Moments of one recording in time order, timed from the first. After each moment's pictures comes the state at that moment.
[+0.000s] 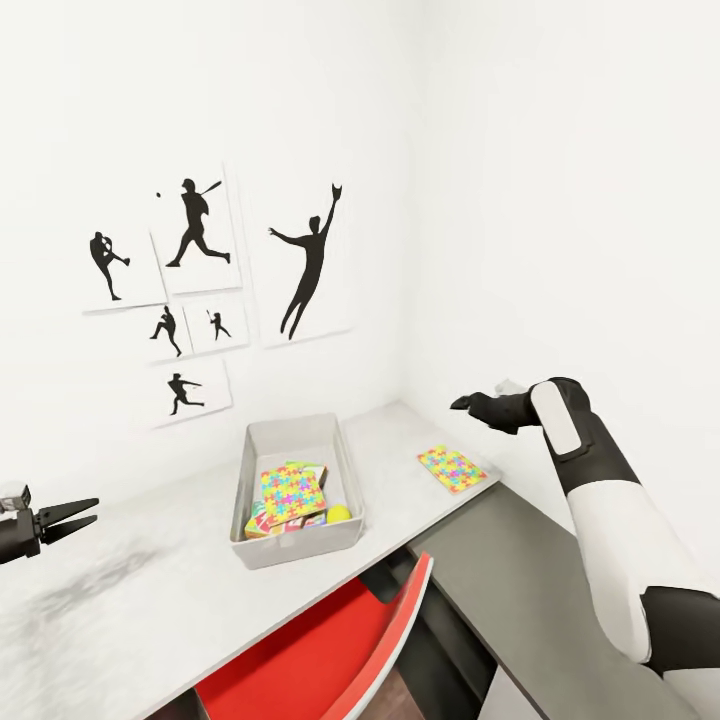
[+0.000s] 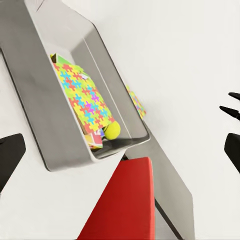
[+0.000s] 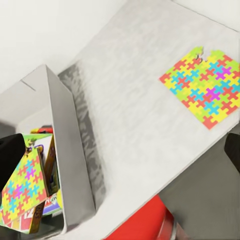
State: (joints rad) left arm -0.82 0.70 0.53 -0.23 -0.14 0.55 -1.56; right arm -1.03 -0.11 -0.05 -0.92 -0.65 1.04 -0.20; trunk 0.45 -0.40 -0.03
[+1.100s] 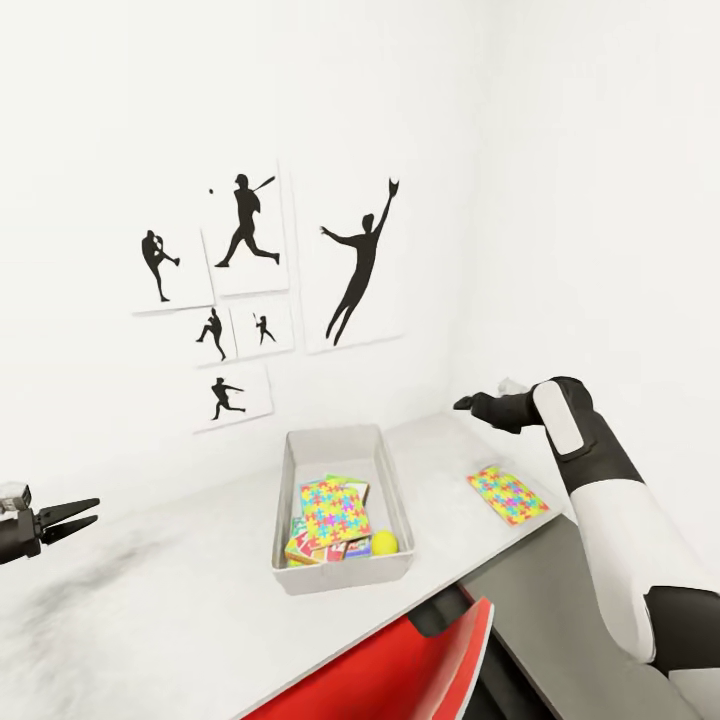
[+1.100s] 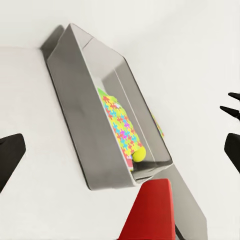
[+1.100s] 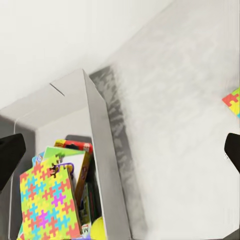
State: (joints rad) left arm -0.82 0.70 0.53 -0.23 -0.14 0.55 -1.56; right arm -1.04 -0.12 -0.04 -0.92 -0.65 1.04 -0.20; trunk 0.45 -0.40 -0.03
